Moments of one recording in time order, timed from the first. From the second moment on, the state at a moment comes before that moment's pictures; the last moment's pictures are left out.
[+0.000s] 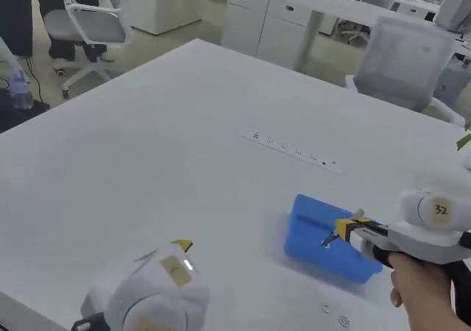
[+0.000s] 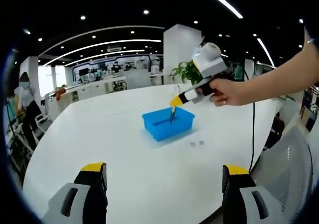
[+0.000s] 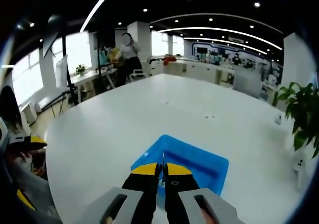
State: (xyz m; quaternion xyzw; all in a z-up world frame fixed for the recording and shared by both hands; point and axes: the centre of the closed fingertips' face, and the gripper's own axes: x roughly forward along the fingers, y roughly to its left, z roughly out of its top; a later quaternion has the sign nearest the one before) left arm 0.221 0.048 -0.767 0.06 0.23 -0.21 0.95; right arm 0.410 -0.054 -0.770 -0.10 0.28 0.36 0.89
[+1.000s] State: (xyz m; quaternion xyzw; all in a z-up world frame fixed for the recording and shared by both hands) left arm 0.220 0.048 -0.776 0.07 0.25 -0.22 0.94; right arm 0.414 -0.067 -0.807 -0.12 0.31 0.33 0.88
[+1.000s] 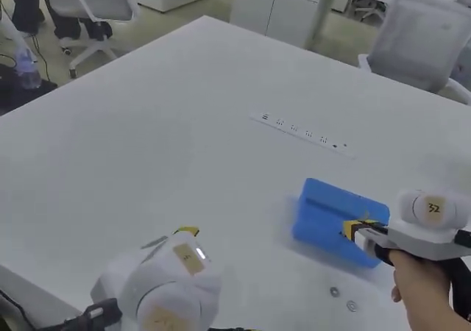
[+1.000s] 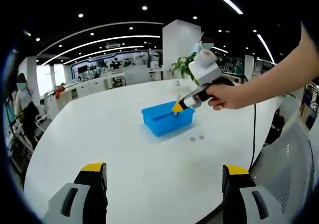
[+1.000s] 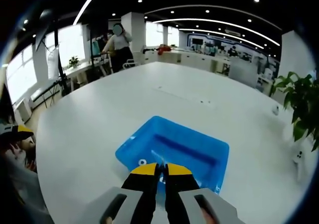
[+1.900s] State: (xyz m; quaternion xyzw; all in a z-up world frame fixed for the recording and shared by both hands) left arm 0.219 0.046 -0.775 0.08 0.24 -0.22 0.94; right arm 0.411 -0.083 -0.767 -0.08 0.28 0.33 0.90
